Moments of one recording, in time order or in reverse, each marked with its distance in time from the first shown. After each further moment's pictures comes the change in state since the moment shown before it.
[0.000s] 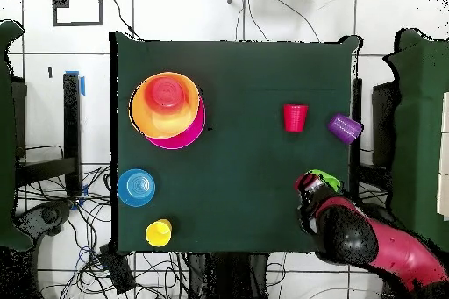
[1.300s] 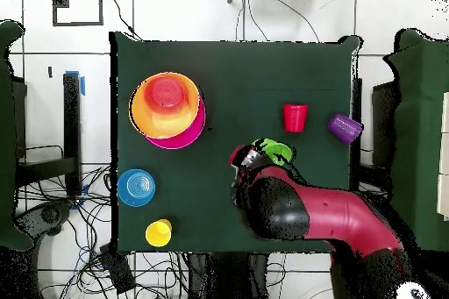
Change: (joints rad) arm 0.306 -0.187 0.063 0.011 0.178 0.092 0.000
